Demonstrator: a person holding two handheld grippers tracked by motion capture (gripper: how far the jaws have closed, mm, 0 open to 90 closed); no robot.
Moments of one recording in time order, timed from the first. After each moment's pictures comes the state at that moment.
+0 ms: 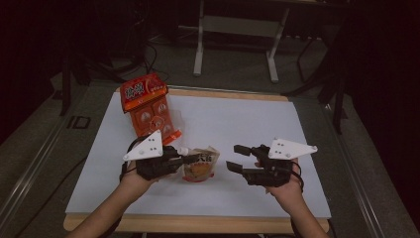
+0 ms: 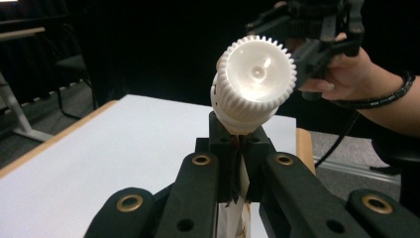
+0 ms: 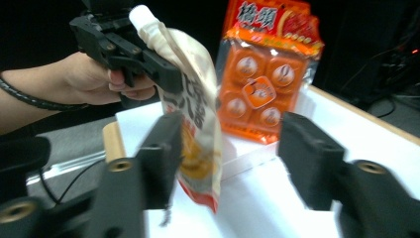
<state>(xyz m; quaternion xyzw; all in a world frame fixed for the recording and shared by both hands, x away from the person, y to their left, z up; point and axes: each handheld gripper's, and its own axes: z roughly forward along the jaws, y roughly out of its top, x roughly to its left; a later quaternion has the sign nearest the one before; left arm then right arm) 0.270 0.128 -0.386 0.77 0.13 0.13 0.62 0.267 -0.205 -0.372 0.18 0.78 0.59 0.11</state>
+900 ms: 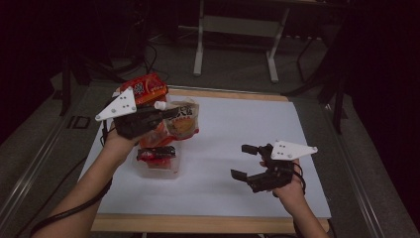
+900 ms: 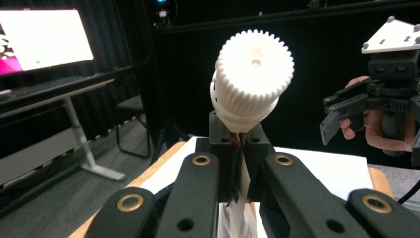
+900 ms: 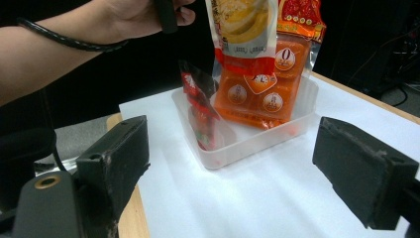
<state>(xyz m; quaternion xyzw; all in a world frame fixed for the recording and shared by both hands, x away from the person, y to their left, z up) 0.333 0.182 -0.347 0.72 0.13 0.21 0.65 0.275 -0.216 -0.389 0.19 0.79 0.58 0.08</state>
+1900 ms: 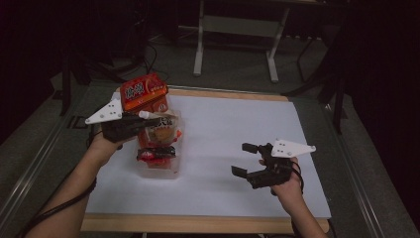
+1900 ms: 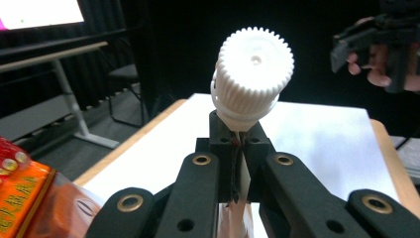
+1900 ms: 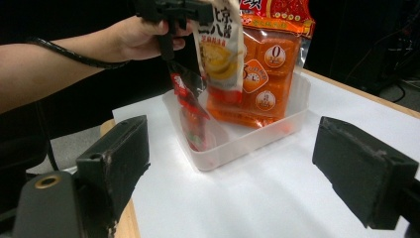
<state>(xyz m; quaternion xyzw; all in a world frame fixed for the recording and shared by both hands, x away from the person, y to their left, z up) 0.353 0.231 -0.404 0.76 0.13 0.17 0.61 0.285 -0.219 -0.402 0.20 0.78 0.59 0.07</state>
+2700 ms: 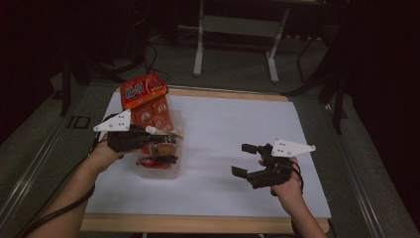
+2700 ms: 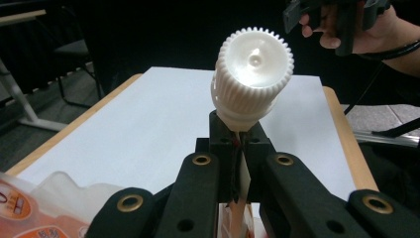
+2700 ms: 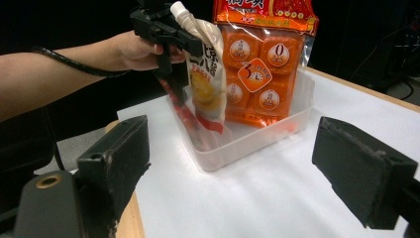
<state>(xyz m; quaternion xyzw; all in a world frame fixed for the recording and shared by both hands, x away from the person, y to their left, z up) 0.346 0.219 -0.421 0.80 0.10 0.12 0.59 0.286 -0.219 -0.403 0.21 0.78 0.59 0.06</state>
